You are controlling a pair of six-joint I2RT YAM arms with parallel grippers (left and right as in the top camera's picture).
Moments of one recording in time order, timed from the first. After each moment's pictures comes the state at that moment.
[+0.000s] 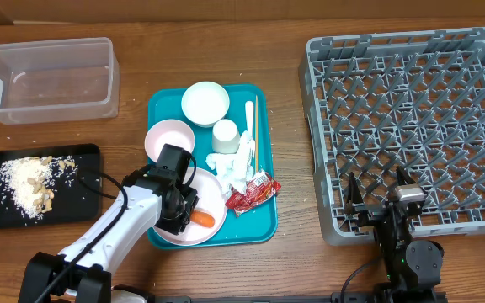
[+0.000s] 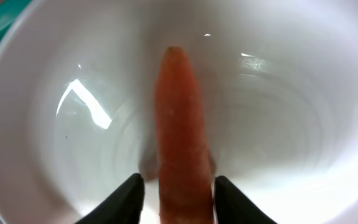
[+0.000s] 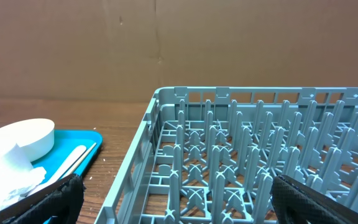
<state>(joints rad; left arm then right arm) -0.30 1.45 0.70 -0.73 0.07 -1.46 0.10 0.01 0.02 -0.04 -0.02 0.02</state>
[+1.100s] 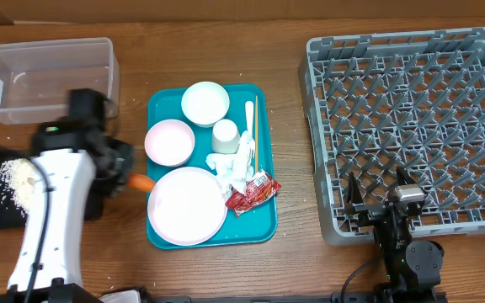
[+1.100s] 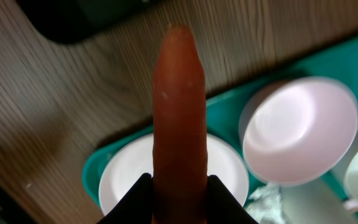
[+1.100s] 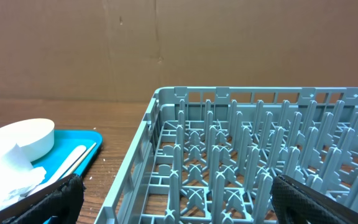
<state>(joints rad) 0.17 1.45 1.24 -1.22 0.00 -1.11 0.10 0.01 0.02 -0.04 -0.02 0.02</state>
